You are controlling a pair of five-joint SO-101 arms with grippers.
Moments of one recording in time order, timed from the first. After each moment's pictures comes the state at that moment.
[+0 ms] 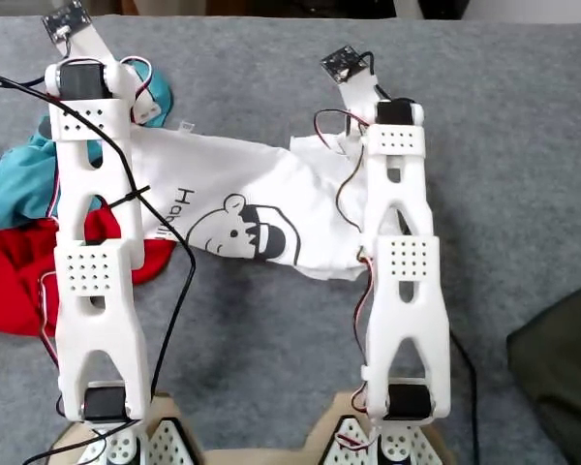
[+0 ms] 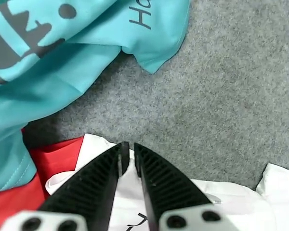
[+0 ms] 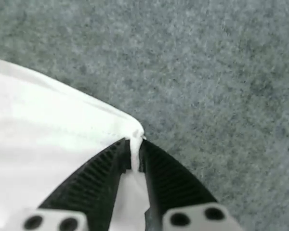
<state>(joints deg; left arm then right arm) -6.9 52.0 -83.0 100.3 18.2 -2.8 74.8 -75.7 75.2 23.0</state>
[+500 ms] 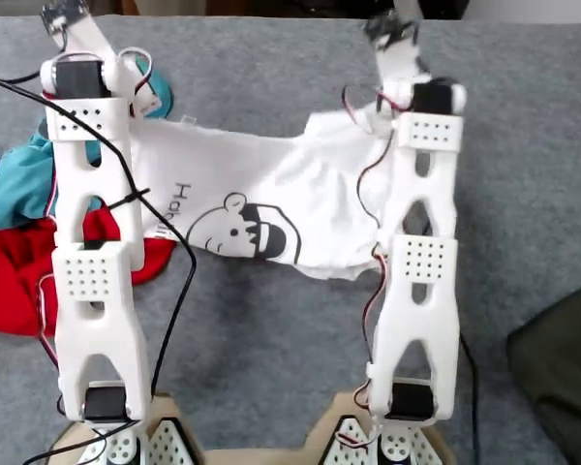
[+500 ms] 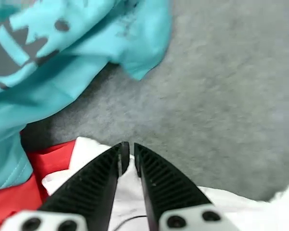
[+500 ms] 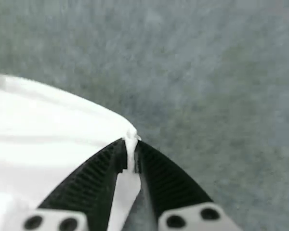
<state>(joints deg) -5.3 44.8 -82.7 100.3 18.2 1.2 65.4 -91.4 88.5 19.3</state>
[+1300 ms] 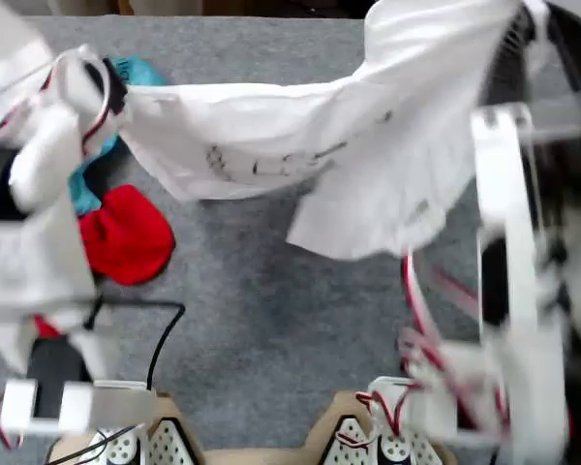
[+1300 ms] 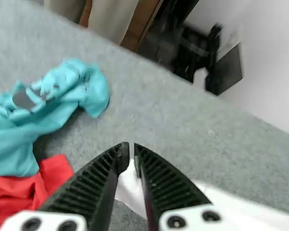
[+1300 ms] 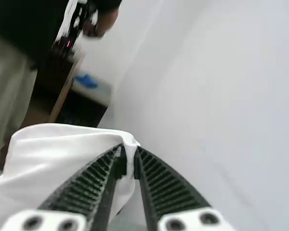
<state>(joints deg) -2.2 -10.3 -54.3 100.3 15.6 3.3 -11.0 -87.0 95.3 17.5</state>
